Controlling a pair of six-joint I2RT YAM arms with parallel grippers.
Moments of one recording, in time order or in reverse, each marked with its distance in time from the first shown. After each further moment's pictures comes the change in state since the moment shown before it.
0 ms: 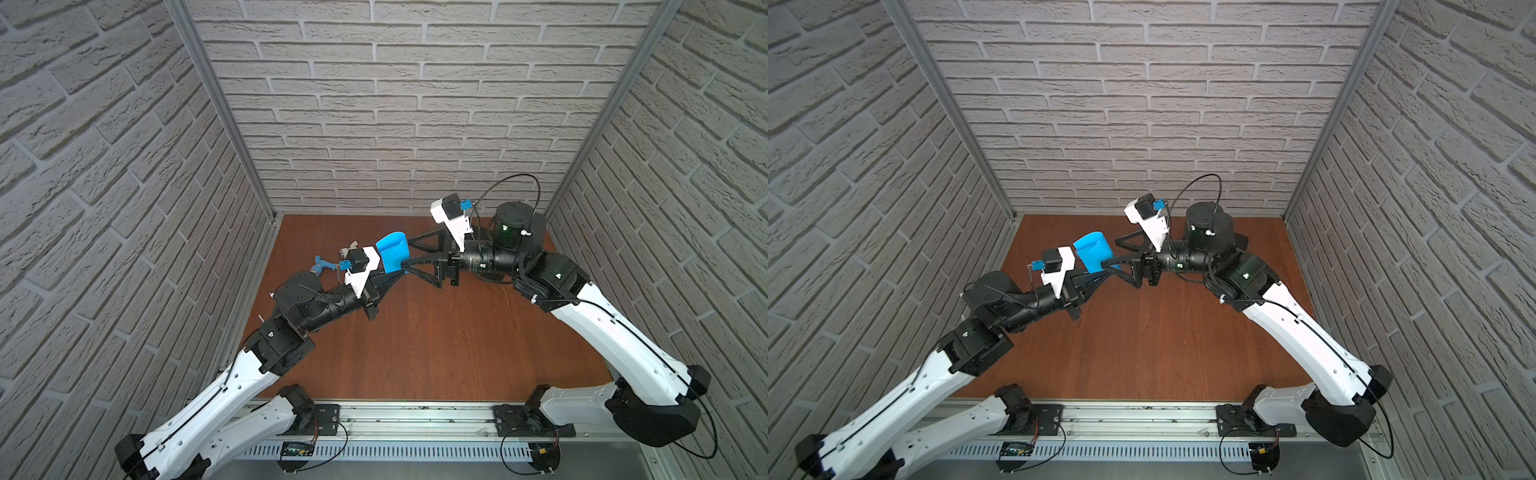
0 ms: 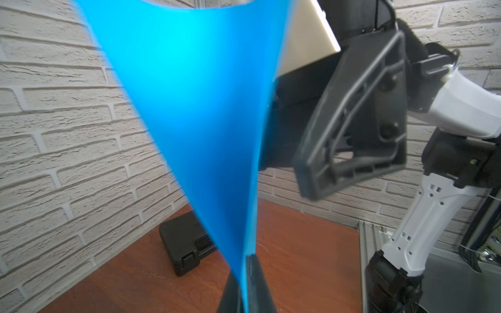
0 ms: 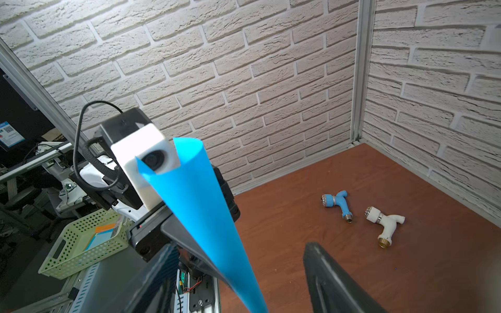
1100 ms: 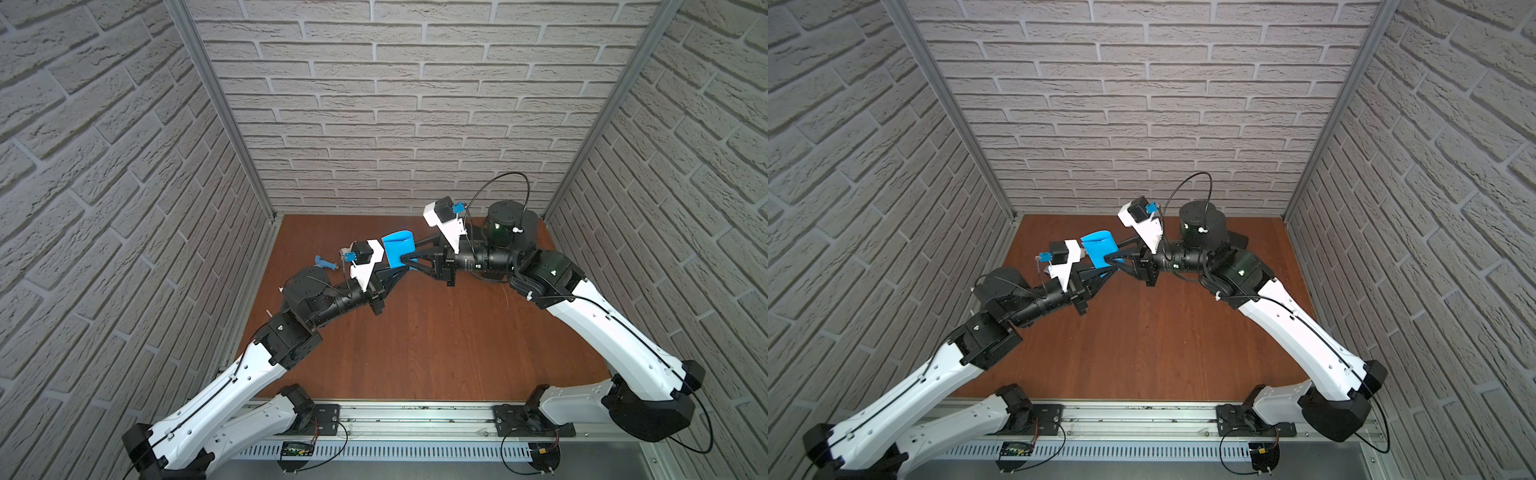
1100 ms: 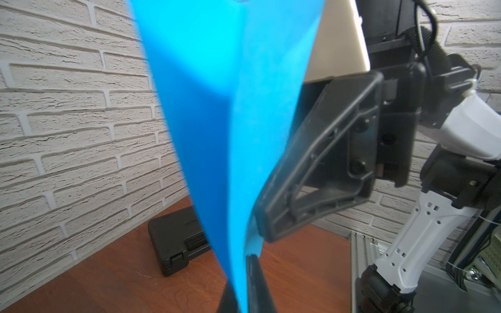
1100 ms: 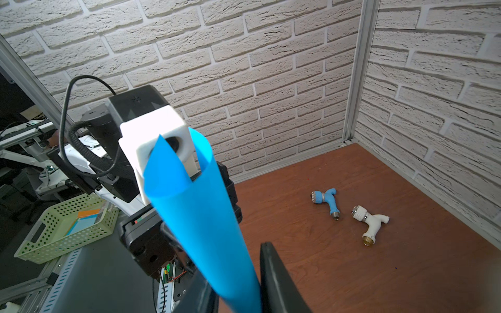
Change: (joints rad) left arm 0.000 0.055 0.001 0.048 0.015 -0.088; right arm 0.010 0.030 0.030 -0.044 0.022 -0.093
